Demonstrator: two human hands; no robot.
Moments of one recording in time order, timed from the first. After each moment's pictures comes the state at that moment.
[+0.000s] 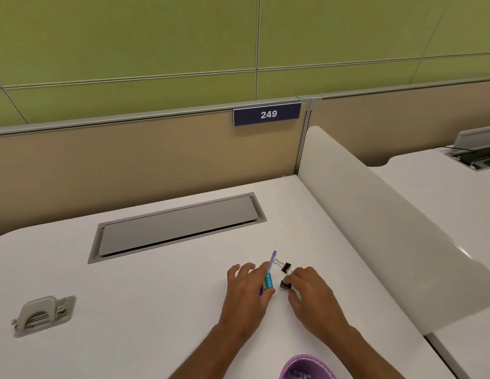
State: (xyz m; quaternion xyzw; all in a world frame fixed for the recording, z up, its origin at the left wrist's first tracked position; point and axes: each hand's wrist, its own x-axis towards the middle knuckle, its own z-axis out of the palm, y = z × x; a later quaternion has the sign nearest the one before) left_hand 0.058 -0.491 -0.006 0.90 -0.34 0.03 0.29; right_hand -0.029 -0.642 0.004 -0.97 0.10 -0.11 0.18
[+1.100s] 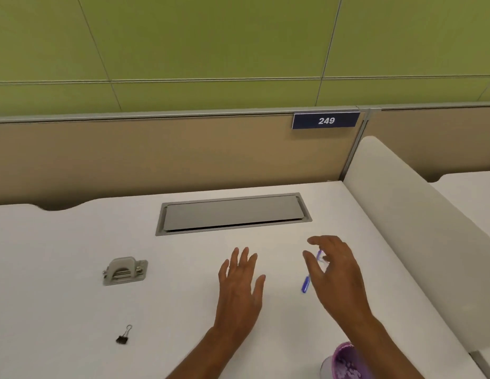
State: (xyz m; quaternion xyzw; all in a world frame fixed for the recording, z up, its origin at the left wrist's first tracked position) left_hand 0.058 -0.368 0.015 0.90 -0.23 0.09 0.36; right_hand -0.006 -0.545 0.103 -0.88 0.15 -0.27 0.35
